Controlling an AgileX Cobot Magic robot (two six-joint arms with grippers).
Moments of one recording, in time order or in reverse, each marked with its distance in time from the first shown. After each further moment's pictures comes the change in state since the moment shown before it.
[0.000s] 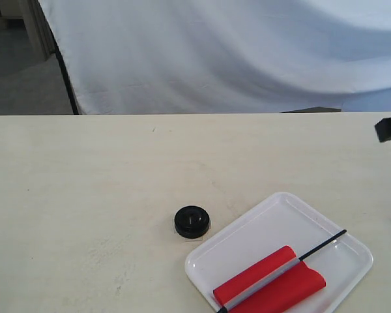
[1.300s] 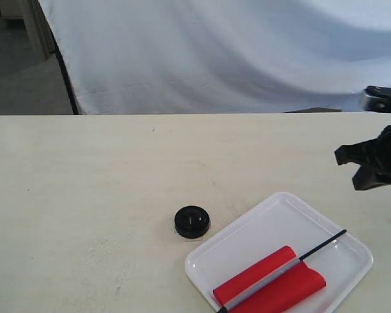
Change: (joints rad) left arm 0.000 0.000 0.000 0.000 0.000 0.000; right arm -0.087 0.381 0.000 0.343 -0.127 -0.291
